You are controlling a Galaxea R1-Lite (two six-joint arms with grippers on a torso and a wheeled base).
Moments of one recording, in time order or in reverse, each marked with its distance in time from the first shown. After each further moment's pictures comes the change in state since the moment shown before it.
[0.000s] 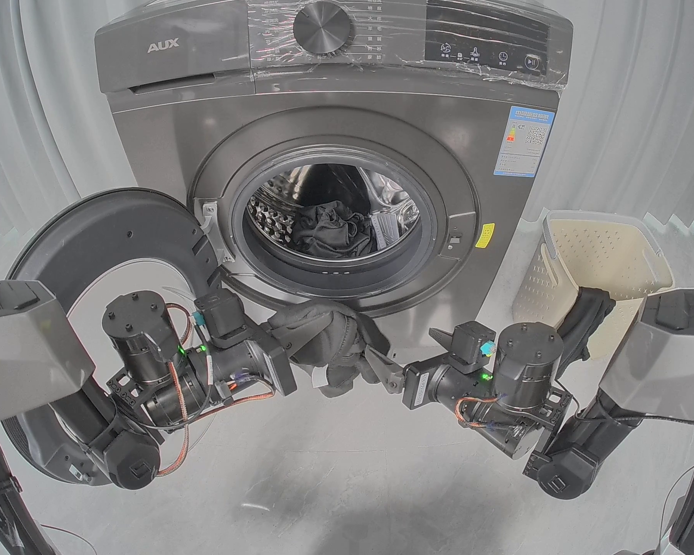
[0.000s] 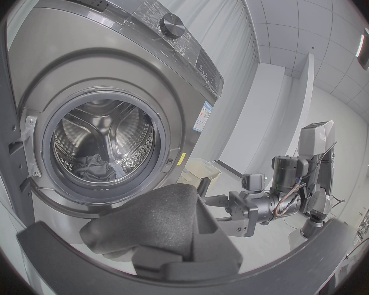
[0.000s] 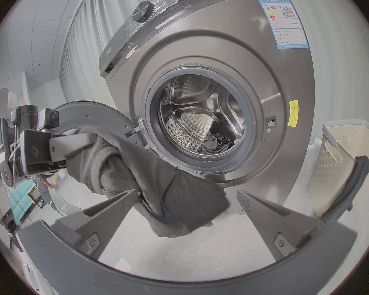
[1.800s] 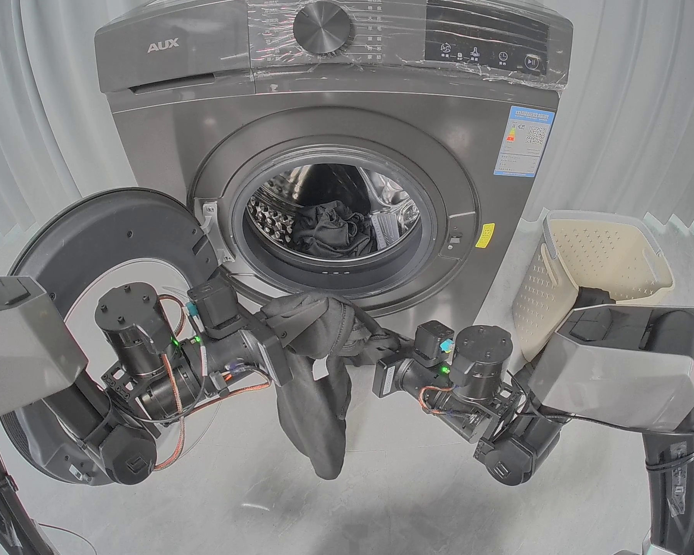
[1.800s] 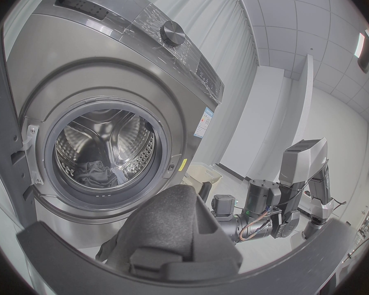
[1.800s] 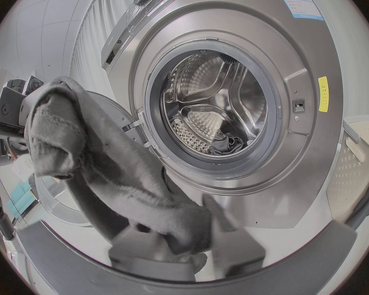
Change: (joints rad) left arm 0.012 -0.018 -0.016 0.000 0.000 -0.005; right arm -0.047 0.248 -0.235 -0.083 0.109 -0.034
